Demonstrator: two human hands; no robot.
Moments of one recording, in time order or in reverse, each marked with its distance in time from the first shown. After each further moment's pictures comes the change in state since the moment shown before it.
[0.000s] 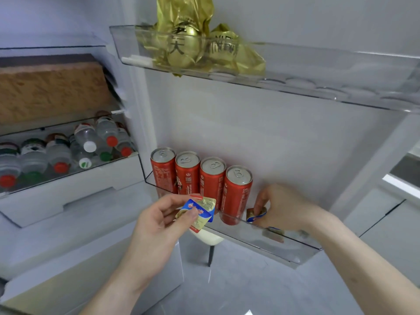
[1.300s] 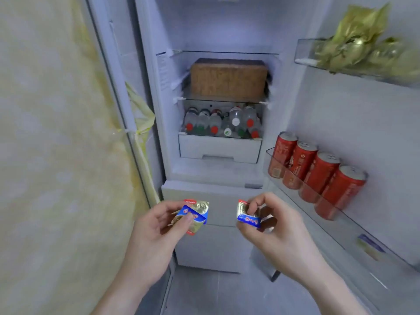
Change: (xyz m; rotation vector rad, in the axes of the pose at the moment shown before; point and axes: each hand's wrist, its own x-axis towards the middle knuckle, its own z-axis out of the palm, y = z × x) left_hand -0.248 0.019 -0.027 0.142 0.807 0.070; right_hand -0.136 -0.120 0.086 0.755 -0.043 -0.716
